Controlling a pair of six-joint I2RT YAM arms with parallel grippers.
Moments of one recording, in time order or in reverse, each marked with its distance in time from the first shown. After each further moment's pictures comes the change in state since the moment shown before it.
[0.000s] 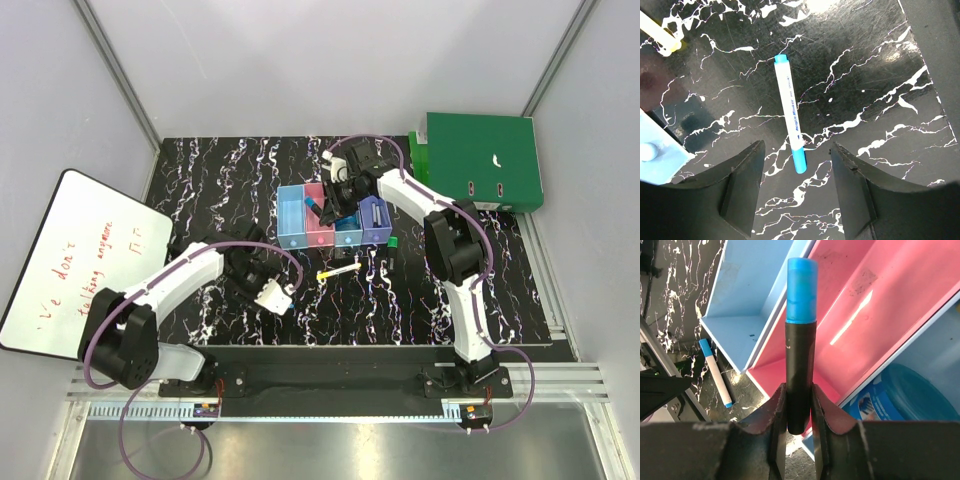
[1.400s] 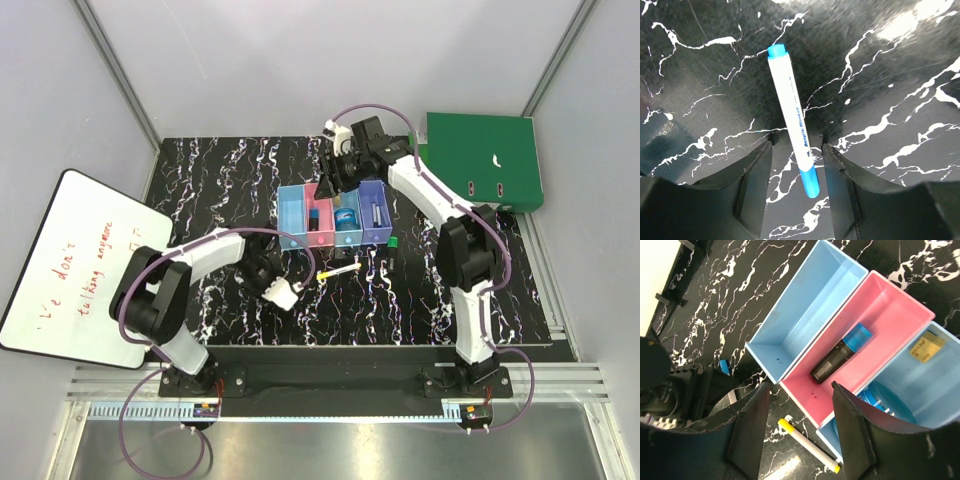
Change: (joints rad) left arm 0.000 0.265 0.061 0.056 -0.058 0.066; right arm -0.007 -0.079 0.128 -0.004 0.029 -0.029
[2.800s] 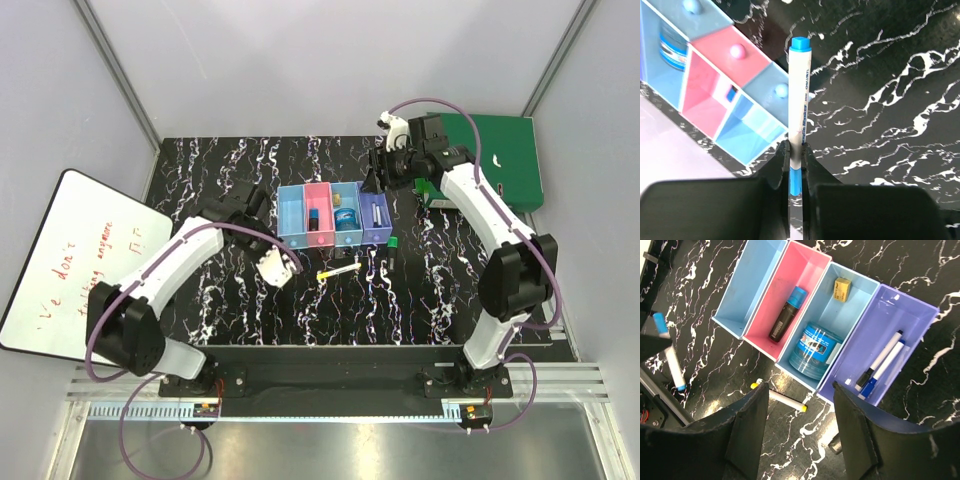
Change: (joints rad) left arm -0.002 -0.211 0.235 -0.051 -0.079 0.196; right arm -0.170 -0.362 -0.302 -0.029 0.096 -0.051
